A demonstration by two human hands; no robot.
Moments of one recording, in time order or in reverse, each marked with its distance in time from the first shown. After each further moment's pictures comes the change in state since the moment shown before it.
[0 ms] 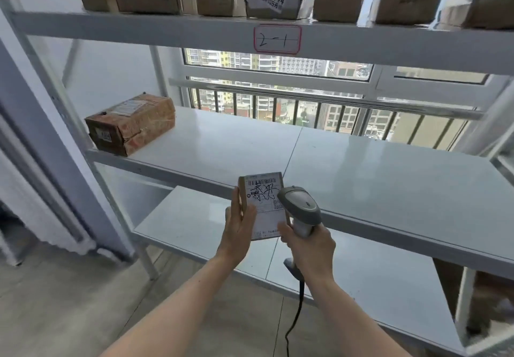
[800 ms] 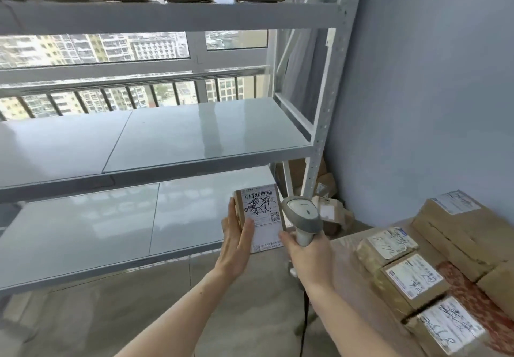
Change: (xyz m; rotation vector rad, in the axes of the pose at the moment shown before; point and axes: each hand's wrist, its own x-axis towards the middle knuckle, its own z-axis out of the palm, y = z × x) left_hand -0.284 0.065 0.252 0.046 -0.638 0.192; right_hand -0.207 0.147 -0.329 -0.016 0.524 0.211
